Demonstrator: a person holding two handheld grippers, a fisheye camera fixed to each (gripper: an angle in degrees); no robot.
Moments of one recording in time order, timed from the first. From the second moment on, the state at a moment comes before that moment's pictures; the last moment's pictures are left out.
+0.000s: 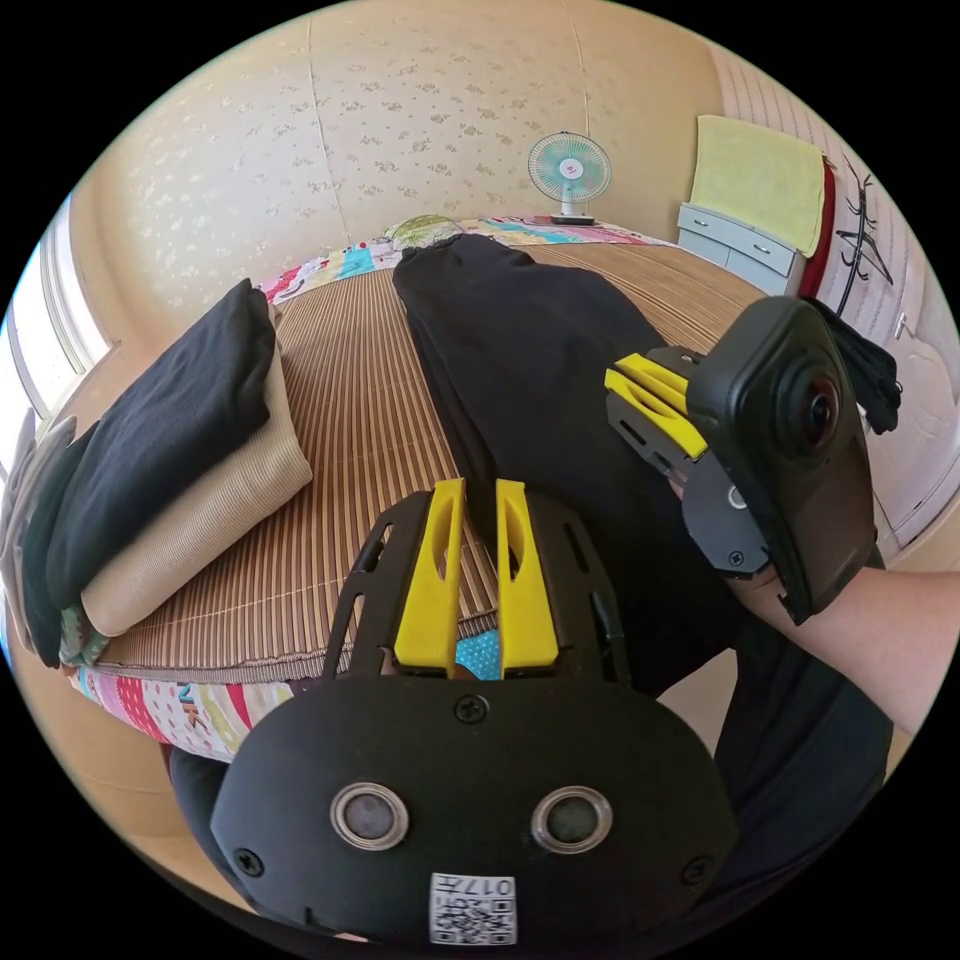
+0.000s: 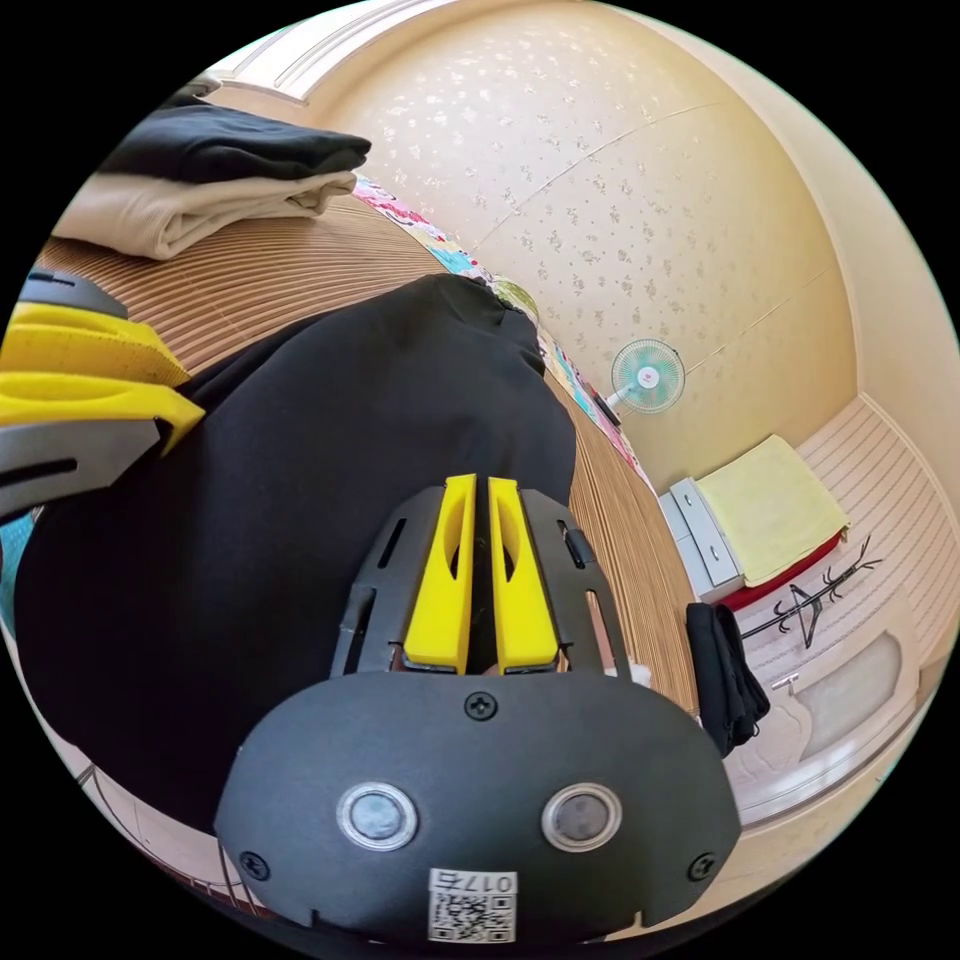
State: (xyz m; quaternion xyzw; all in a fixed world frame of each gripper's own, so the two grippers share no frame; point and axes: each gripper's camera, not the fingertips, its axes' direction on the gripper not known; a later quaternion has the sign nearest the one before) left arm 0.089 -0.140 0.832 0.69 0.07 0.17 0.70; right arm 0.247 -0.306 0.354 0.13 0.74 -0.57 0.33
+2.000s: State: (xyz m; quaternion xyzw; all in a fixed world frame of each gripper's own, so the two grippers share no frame) left arm 0.117 -0.183 0.872 0.70 0.05 0.16 0.69; right arm 0.273 -0.320 0.320 0.14 0.76 -0.58 0.27
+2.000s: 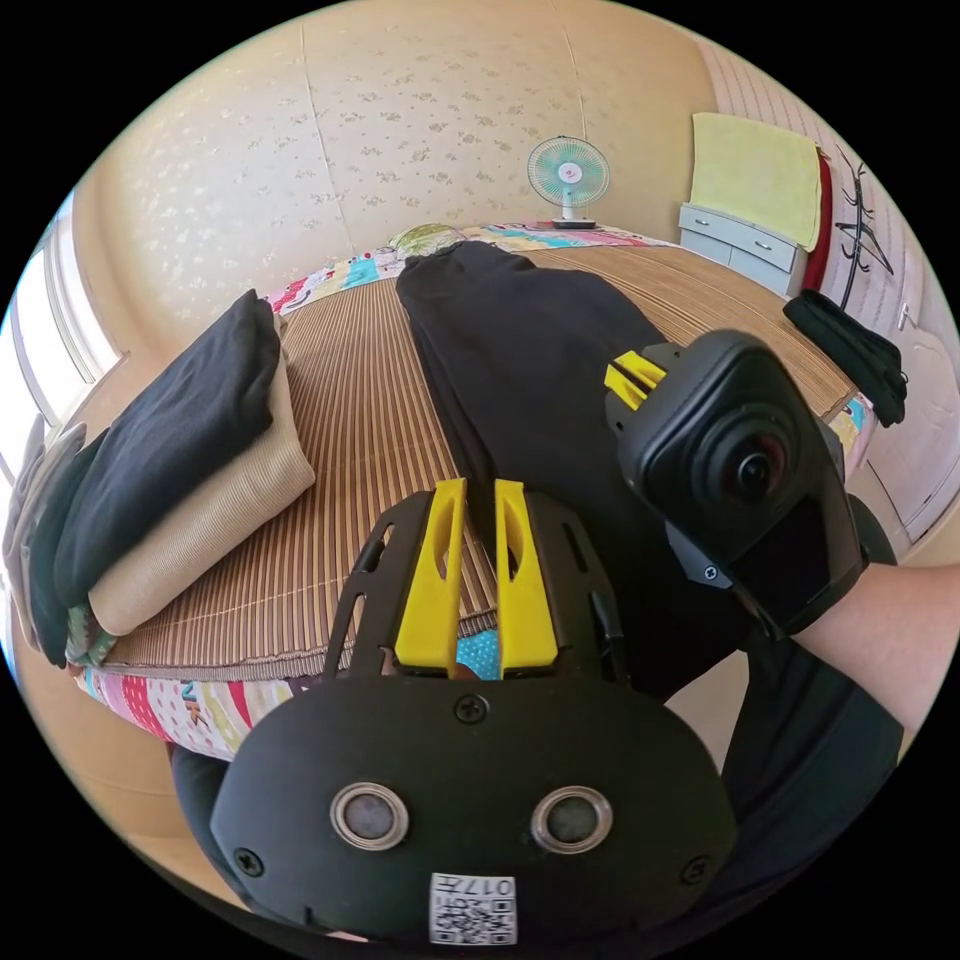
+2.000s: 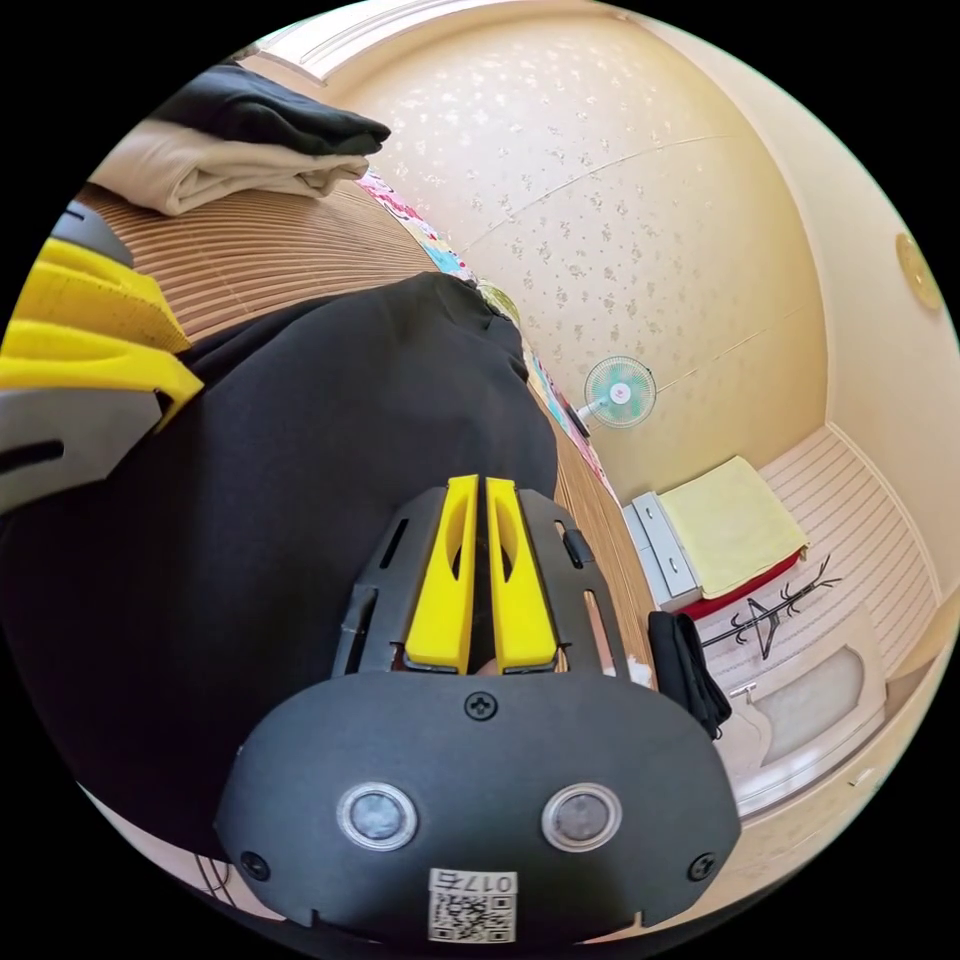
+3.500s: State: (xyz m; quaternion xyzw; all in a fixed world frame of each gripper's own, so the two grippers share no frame) left arm 0.153 -0.161 0.878 0.66 0.04 0.18 0.73; right arm 0.325 -0.329 0.313 0.15 0.76 -0.58 0.26
